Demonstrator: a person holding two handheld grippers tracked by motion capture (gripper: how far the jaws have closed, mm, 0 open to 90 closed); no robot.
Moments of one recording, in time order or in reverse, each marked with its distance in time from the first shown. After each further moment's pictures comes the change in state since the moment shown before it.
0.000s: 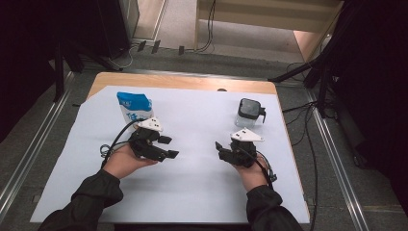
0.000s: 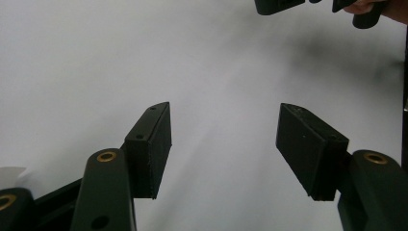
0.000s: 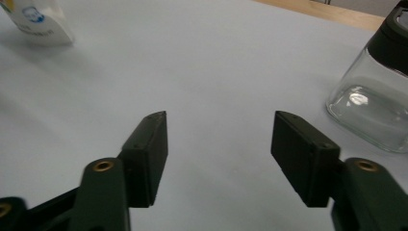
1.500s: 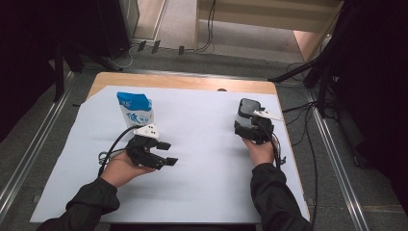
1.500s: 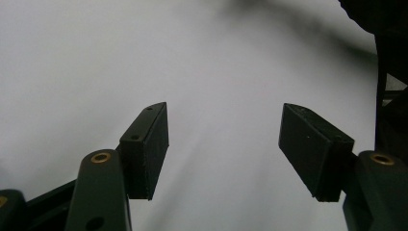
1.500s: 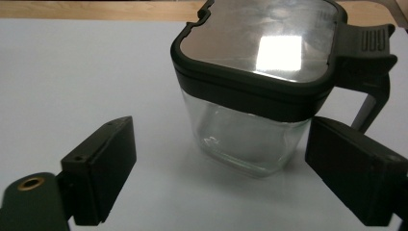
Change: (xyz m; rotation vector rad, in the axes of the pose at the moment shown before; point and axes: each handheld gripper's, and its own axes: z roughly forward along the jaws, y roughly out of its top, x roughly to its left) left arm -0.013 -0.016 -0.005 -0.032 -0.034 -0.018; right arm -0.085 0.018 0.034 -0.013 -0.213 0.254
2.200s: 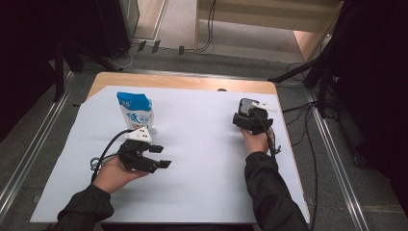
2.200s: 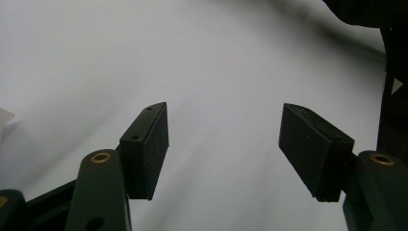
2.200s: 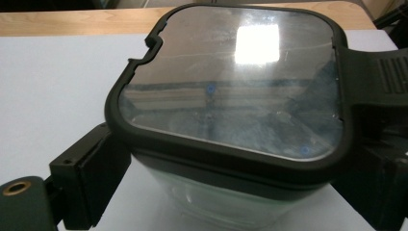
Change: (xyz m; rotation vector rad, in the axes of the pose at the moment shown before) left arm -0.003 -0.016 -0.014 -0.010 0.041 -0.037; right arm -0.003 0.015 0.037 0.001 -0.111 0.059
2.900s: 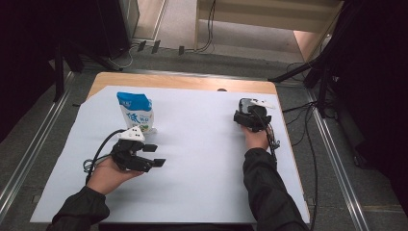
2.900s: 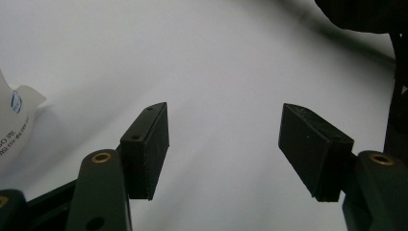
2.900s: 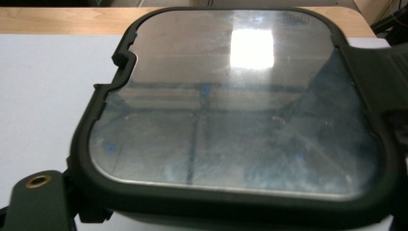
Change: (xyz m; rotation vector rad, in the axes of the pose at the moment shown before) left arm 0.005 -0.006 -0.011 -0.017 0.032 -0.026; right arm -0.004 0.004 0.016 0.000 -0.015 -0.022
